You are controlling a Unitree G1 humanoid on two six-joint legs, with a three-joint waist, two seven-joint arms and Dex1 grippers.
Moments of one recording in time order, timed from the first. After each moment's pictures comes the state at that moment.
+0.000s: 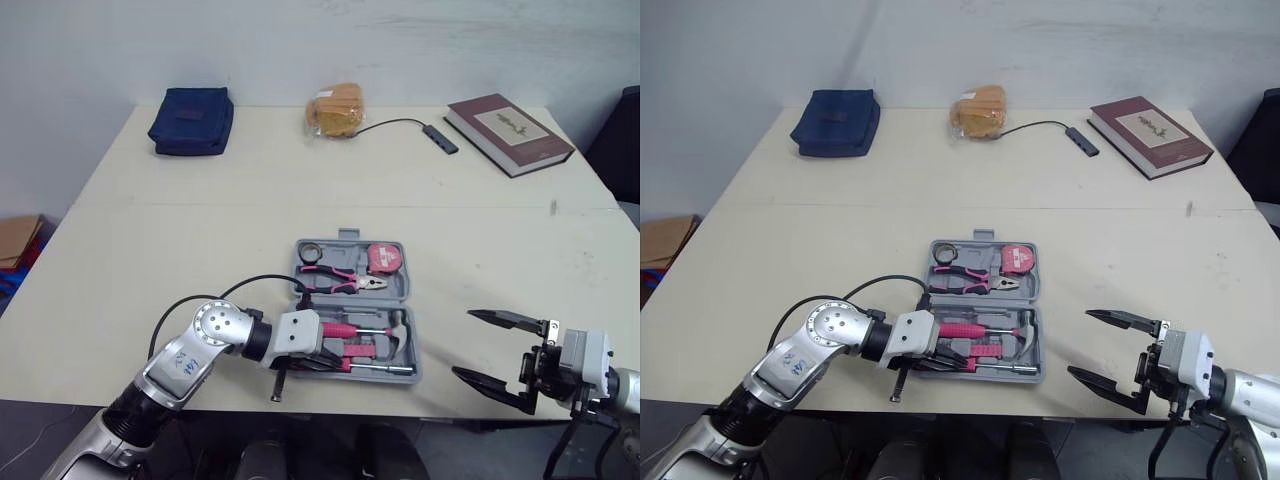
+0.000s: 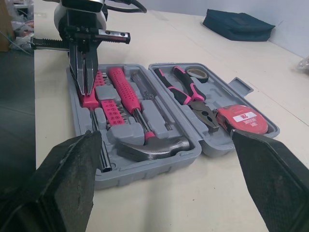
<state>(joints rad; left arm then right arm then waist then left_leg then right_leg) -0.29 0.59 -0.39 -0.24 -0.22 0.28 -1.07 0.28 -0.71 -0.33 -0.25 0.57 -0.16 1.23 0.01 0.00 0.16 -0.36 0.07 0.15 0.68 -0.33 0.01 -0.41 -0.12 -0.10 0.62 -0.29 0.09</state>
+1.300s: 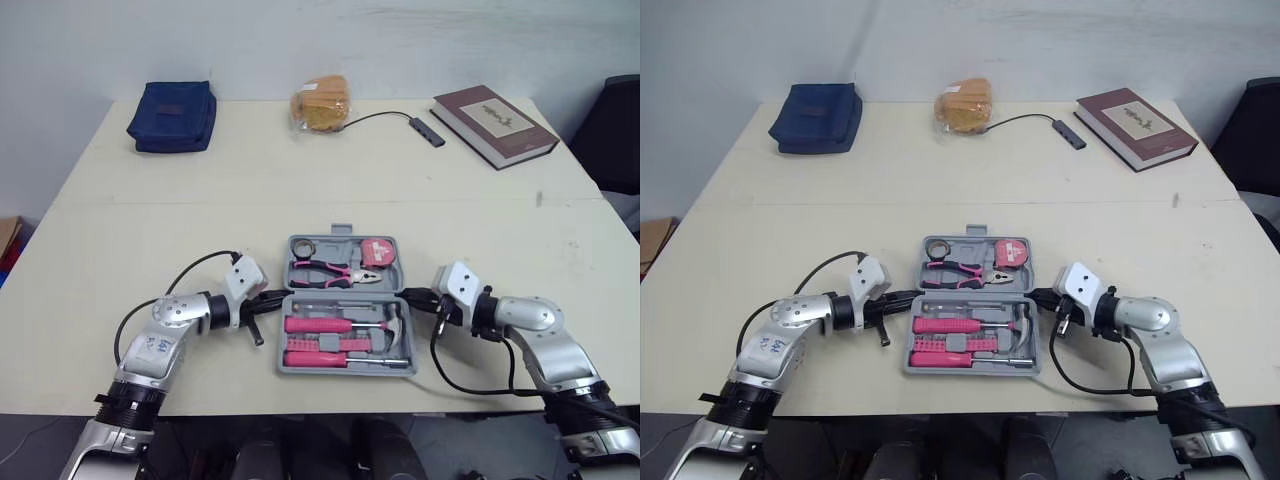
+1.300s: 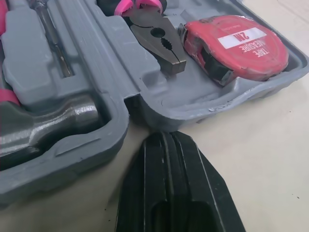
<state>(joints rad) -0.32 0.50 -0.10 0.03 -0.22 0.37 -0.80 -0.30 -0.61 0.08 0.14 0.15 0.05 0.98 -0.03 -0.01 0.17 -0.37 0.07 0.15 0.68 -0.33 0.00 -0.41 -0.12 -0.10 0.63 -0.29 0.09</state>
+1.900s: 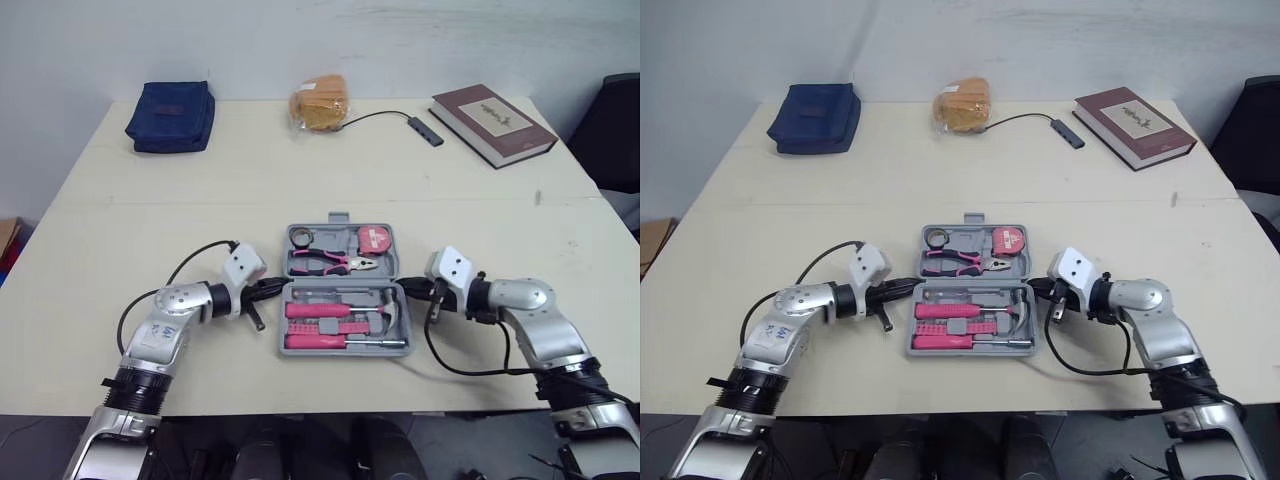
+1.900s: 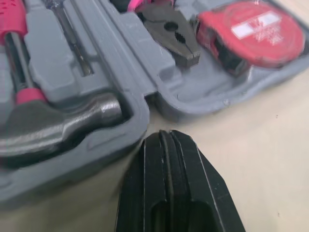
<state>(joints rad) -0.37 0.52 -0.05 0.10 -0.20 0.39 -0.77 -0.38 -0.68 0.09 0.15 0.17 0.21 1.04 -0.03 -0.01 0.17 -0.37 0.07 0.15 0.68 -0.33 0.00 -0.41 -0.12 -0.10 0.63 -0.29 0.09</state>
